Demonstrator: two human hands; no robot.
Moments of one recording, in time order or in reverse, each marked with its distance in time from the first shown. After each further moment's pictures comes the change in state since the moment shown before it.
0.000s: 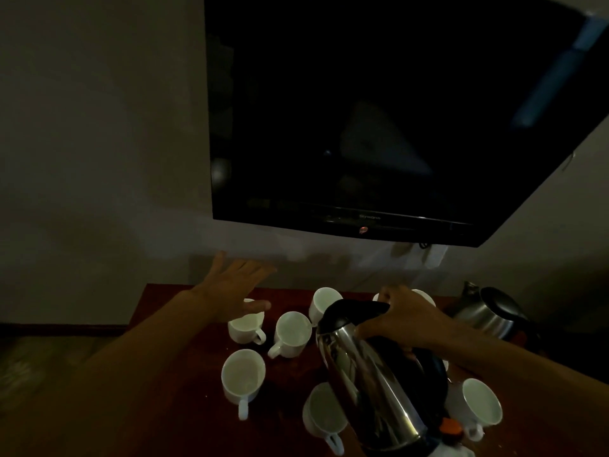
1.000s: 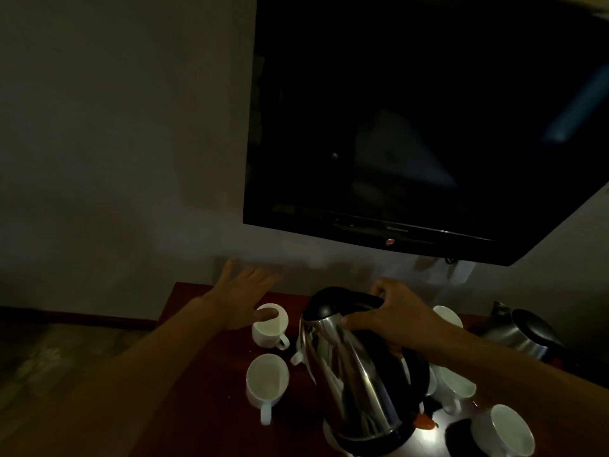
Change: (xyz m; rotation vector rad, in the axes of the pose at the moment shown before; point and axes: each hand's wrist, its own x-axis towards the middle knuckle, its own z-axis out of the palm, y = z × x) left_hand -0.020 -0.032 0.016 -0.039 -0.001 -0.066; right_hand 0.011 -0.053 0.026 0.211 0.029 -0.123
